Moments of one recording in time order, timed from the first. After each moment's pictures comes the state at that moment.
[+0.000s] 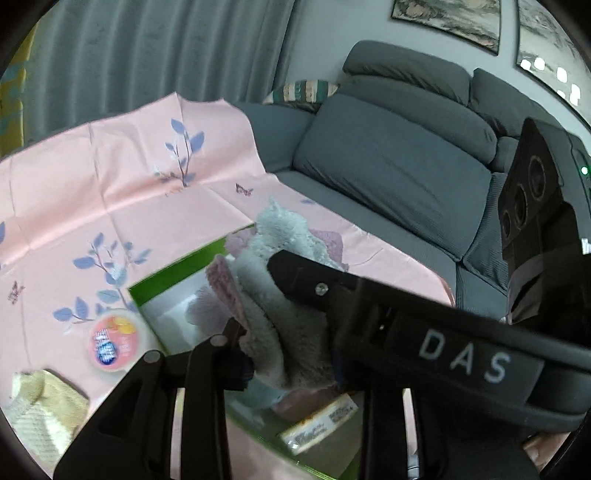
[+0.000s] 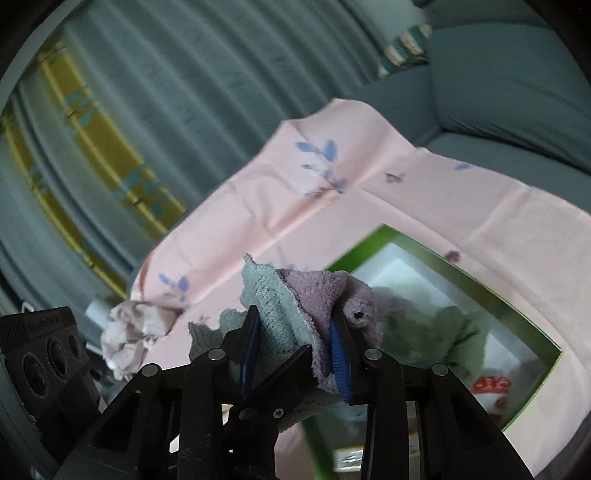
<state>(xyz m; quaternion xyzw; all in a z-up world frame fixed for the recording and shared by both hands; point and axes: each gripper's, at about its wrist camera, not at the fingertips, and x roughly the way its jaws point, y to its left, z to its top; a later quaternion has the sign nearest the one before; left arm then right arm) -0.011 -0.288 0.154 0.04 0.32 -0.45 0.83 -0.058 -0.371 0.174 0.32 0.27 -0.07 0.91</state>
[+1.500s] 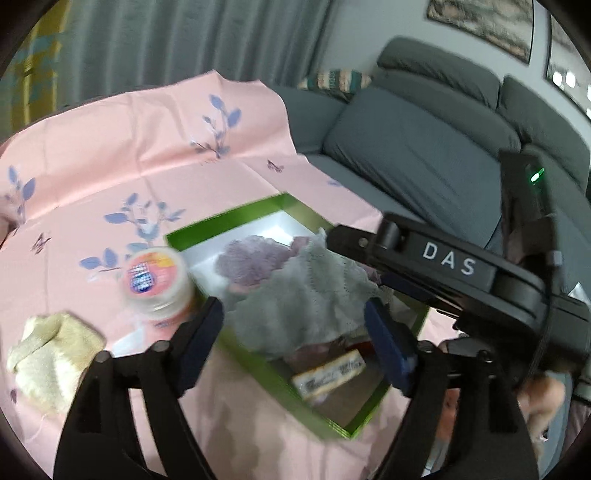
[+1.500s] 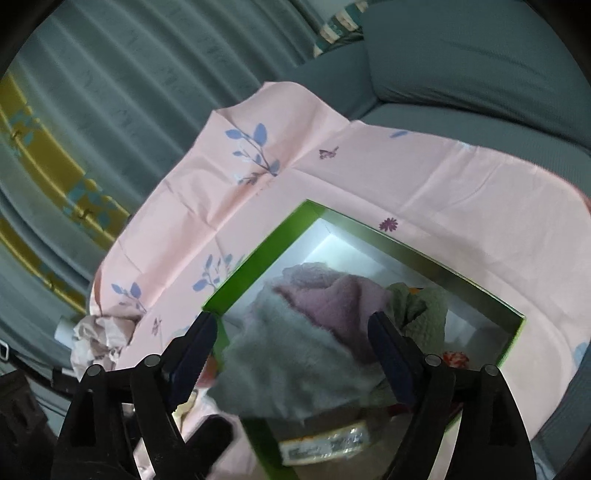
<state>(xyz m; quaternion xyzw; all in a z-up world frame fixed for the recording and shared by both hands) -0.039 -0.237 0.160 0.02 0.35 -0.39 0.85 -0.077 -0.394 0.157 0.34 0.32 -0.16 0.87</state>
